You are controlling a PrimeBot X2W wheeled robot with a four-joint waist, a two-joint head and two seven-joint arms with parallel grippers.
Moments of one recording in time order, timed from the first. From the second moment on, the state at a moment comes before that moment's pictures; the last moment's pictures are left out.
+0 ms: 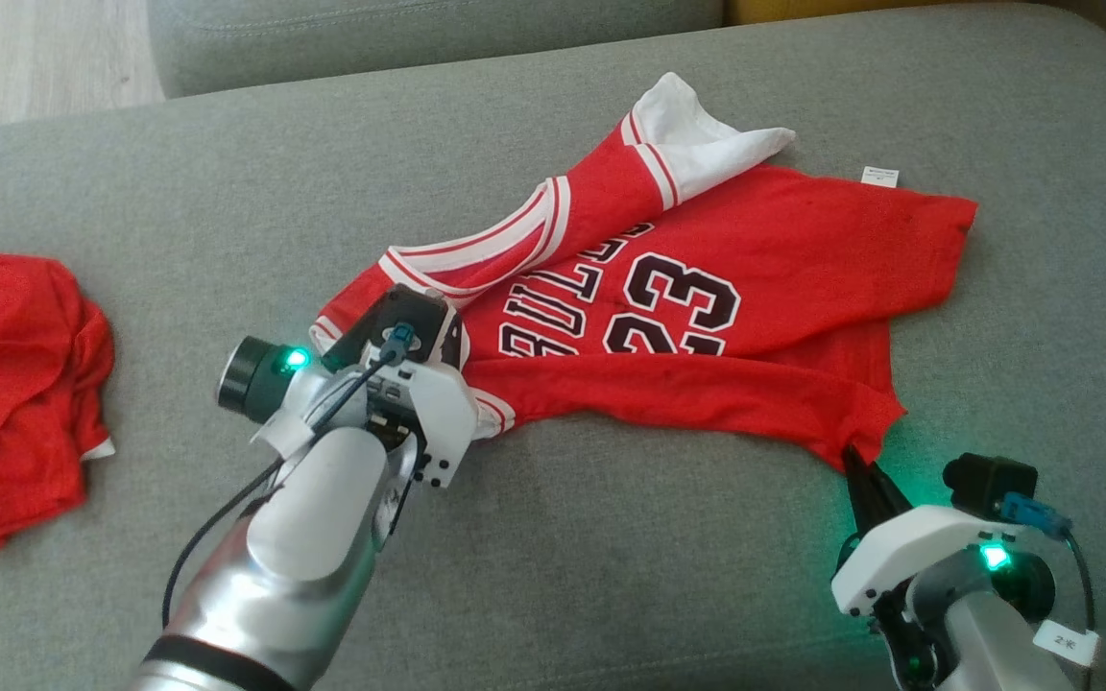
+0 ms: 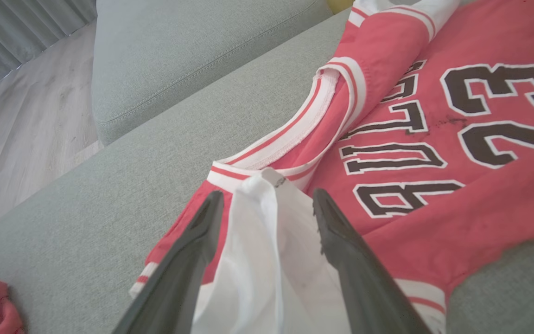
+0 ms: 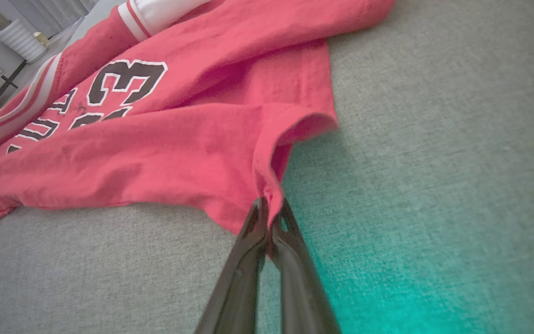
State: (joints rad) left arm -0.59 0.06 -0.59 0.74 -0.08 0.16 0.03; right arm -0.20 -0.05 0.07 0.65 0.34 0.13 -0.03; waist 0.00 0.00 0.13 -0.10
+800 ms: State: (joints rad) left arm -0.65 0.07 -0.51 0.70 -0.18 0.19 -0.19; right arm -0.24 -0.09 0.03 0.58 0.28 0.13 -0.10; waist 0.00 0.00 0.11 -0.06
